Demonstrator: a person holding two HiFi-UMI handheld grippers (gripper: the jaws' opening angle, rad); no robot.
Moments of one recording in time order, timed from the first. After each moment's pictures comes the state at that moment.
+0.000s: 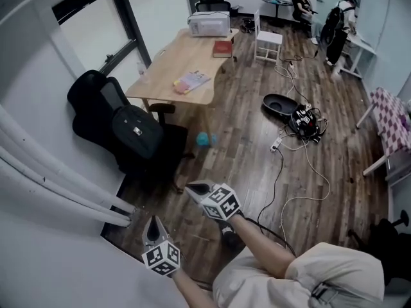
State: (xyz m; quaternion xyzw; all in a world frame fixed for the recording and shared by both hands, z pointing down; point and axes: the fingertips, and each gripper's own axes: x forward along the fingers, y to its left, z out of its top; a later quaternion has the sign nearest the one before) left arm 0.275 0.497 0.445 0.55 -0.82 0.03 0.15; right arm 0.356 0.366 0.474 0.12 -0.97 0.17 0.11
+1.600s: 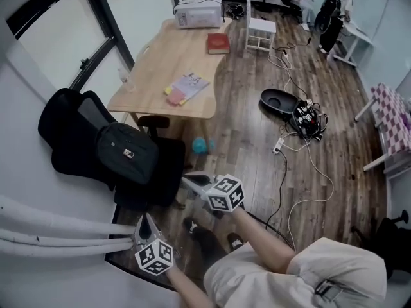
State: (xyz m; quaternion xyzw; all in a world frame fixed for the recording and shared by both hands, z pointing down) left arm 0.111 0.242 0.473 0.57 -0.80 0.03 0.17; right arm 0.230 0.104 0.481 0.14 -0.96 0.25 0.04
